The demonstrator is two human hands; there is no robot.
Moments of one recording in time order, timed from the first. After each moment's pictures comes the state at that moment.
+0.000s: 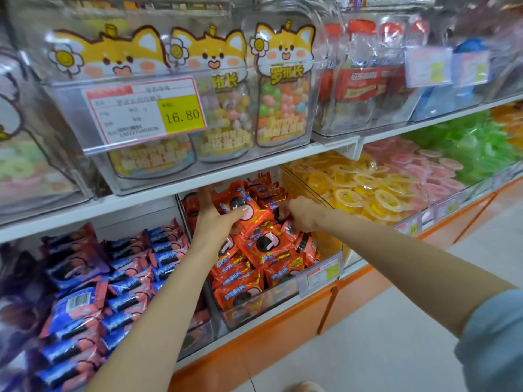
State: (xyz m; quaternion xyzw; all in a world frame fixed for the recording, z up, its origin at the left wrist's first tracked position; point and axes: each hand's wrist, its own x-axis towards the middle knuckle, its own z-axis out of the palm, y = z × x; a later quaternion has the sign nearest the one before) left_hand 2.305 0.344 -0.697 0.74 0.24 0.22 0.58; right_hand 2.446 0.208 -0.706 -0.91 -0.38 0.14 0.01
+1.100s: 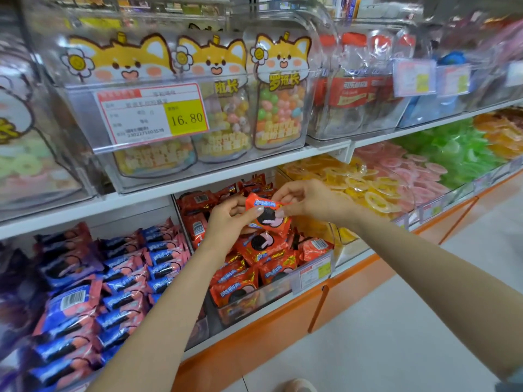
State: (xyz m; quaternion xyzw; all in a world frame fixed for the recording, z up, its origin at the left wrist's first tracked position) left_hand 2.308 0.326 -0.700 0.72 0.13 0.18 0.66; right_hand 2.417 0.175 -0.660 -0.80 -0.37 0.20 0.42
